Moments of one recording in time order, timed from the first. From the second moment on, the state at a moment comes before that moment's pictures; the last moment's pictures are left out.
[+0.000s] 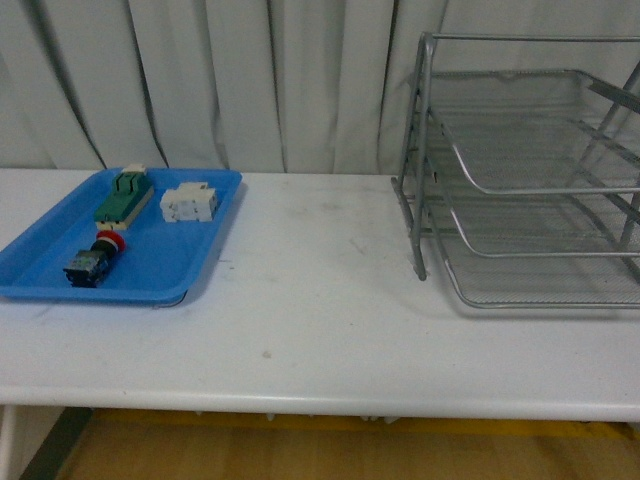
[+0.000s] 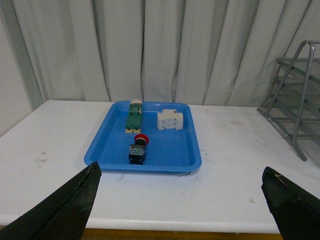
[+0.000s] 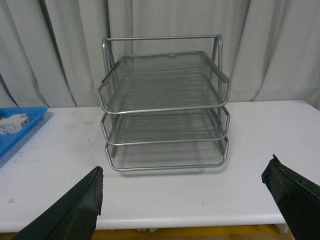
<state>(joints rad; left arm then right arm) 0.00 0.01 0.01 0.00 0.00 -0.01 0.00 0.00 0.01 0.00 0.00 0.00</state>
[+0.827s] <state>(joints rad) 0.00 0.01 0.01 0.00 0.00 -0.01 0.00 0.00 0.01 0.00 0.00 0.00</state>
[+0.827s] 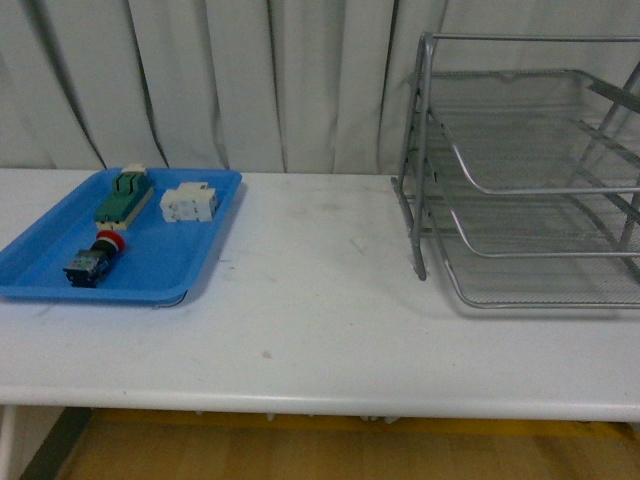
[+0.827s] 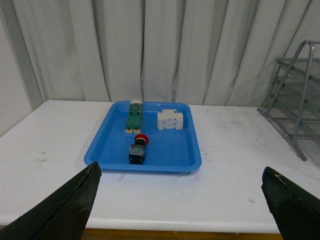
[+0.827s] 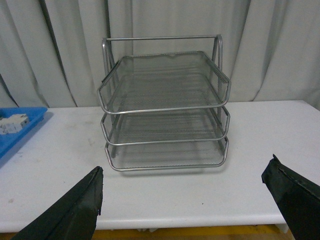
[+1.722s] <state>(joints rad) 0.00 0.01 0.01 0.00 0.00 -0.01 0.00 0.00 0.01 0.00 0.00 0.00</state>
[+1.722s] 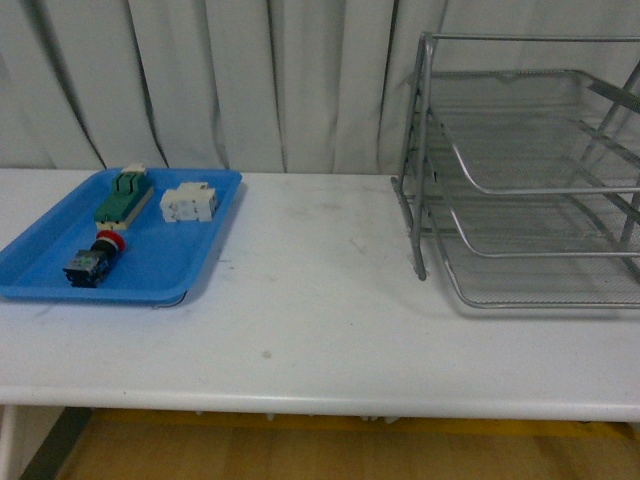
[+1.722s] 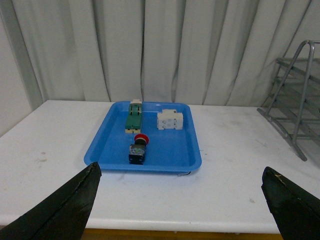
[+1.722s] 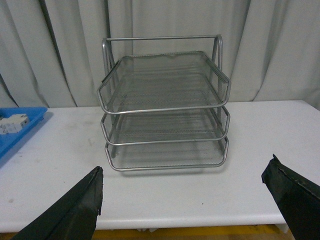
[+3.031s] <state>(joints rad) 0.00 0.01 0.01 0.00 0.00 -0.01 -0.13 1.82 0.60 1.25 -0.10 1.41</state>
